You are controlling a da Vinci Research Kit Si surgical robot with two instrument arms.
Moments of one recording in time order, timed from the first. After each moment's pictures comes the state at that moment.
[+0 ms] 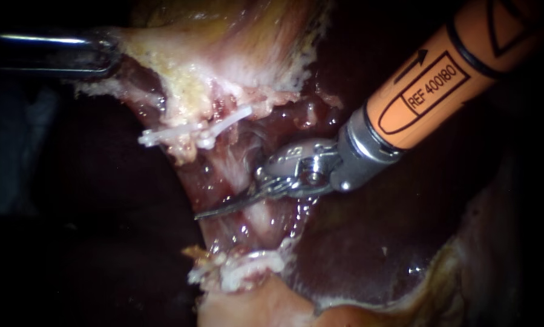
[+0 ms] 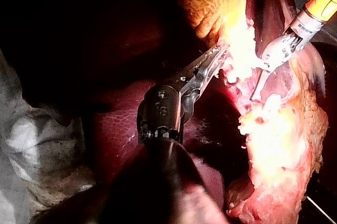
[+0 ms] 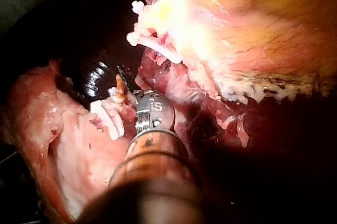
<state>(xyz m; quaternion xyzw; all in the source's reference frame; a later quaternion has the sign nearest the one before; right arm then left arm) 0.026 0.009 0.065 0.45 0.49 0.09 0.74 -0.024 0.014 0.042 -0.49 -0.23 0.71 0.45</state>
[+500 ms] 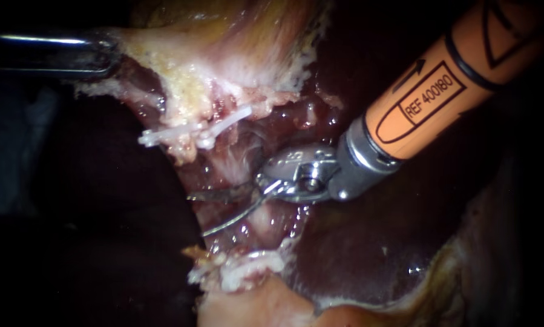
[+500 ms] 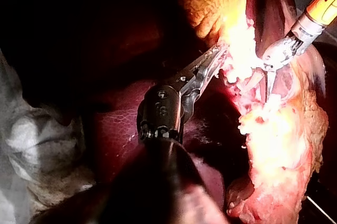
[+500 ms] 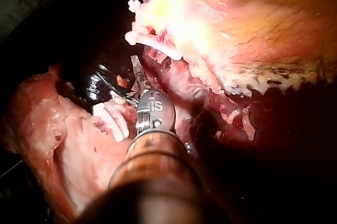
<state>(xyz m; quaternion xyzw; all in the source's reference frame) 0.027 0.009 0.065 0.40 0.52 0.14 0.74 -0.024 0.014 0.042 -0.49 -0.23 0.71 0.45</state>
